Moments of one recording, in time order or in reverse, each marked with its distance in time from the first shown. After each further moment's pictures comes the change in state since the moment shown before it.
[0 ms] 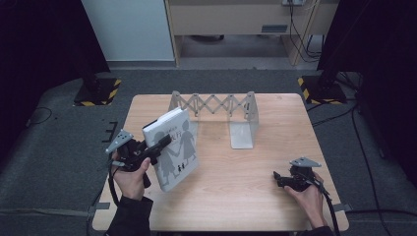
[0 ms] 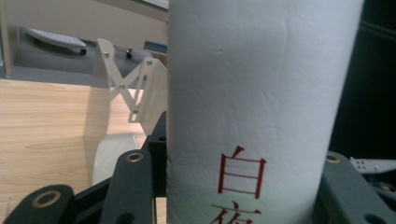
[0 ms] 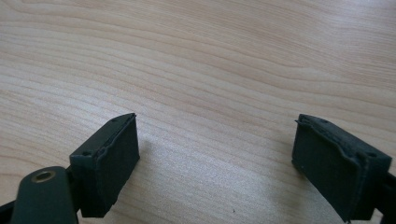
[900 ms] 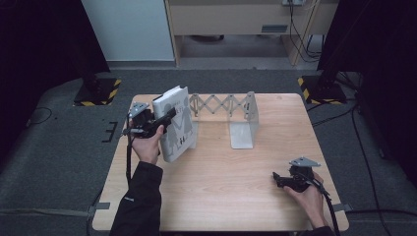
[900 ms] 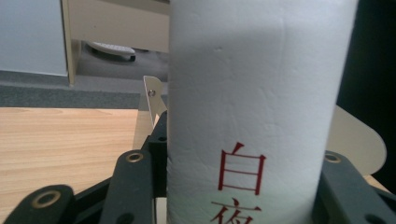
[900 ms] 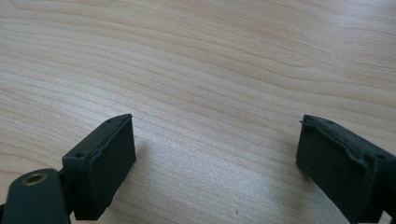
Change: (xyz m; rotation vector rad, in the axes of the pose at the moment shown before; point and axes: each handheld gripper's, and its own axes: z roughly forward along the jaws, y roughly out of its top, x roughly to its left) left arm 0.019 0.033 0.088 0.016 0.195 0.065; right arm 0.000 0.000 0.001 0.007 0.010 -0.008
